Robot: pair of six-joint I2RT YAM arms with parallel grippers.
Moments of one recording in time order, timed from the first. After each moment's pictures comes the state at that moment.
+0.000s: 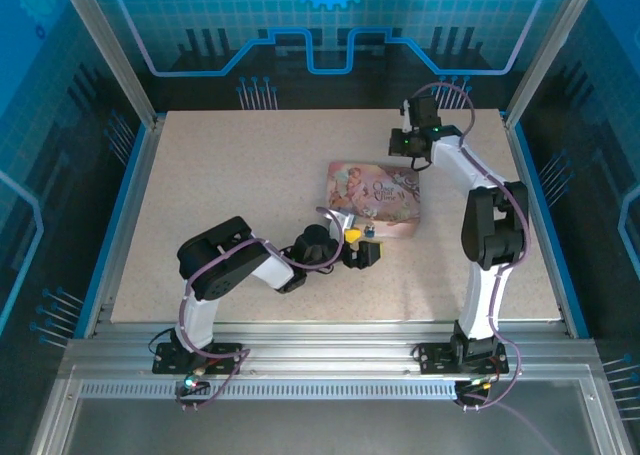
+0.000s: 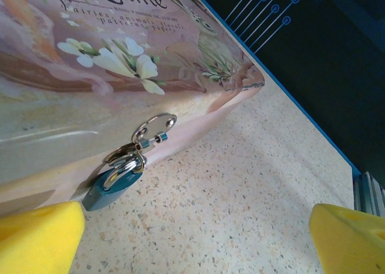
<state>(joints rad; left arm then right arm) -0.84 2.00 0.72 1.03 0.17 -0.60 0.17 2.00 1.65 -0.51 -0.02 0.24</state>
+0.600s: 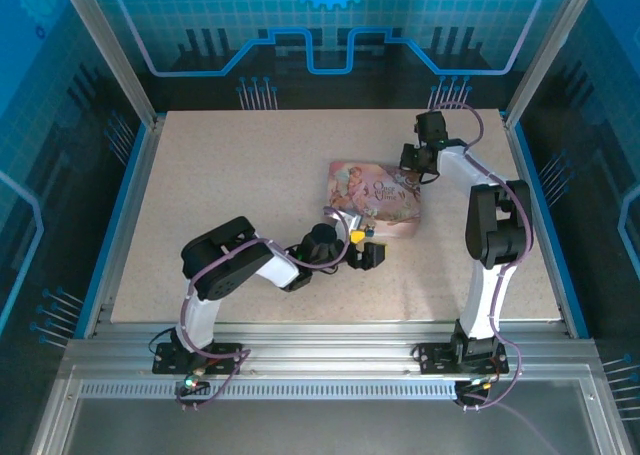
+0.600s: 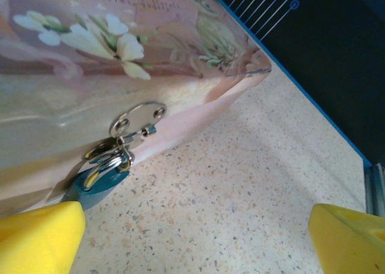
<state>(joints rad) -0.86 2.02 0.76 0.96 0.16 -0.57 0.12 2.00 1.51 -0.46 0.02 0.31</state>
